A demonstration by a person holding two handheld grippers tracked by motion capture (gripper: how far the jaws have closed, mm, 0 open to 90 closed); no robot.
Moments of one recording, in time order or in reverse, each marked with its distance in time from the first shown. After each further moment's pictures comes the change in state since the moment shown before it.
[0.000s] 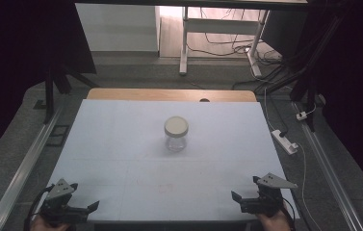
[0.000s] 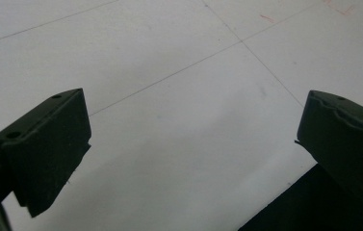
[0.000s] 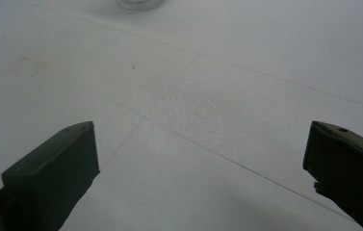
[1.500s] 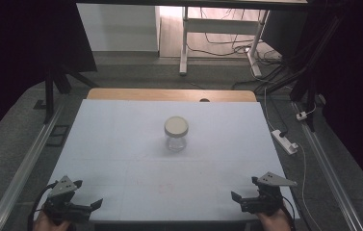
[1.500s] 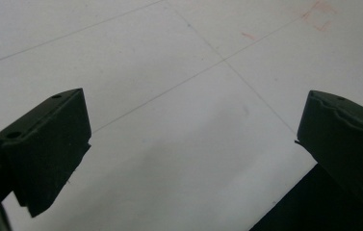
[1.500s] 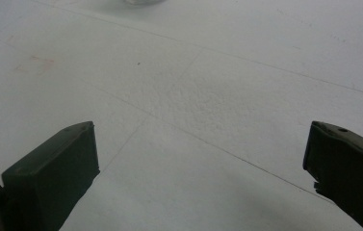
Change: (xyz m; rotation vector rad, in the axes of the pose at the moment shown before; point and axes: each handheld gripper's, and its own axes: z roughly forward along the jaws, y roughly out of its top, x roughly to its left) left arm -0.002 0.011 0.003 -0.028 -0.045 0.030; right arm -0.003 0.001 0.003 0.027 0.035 0.026
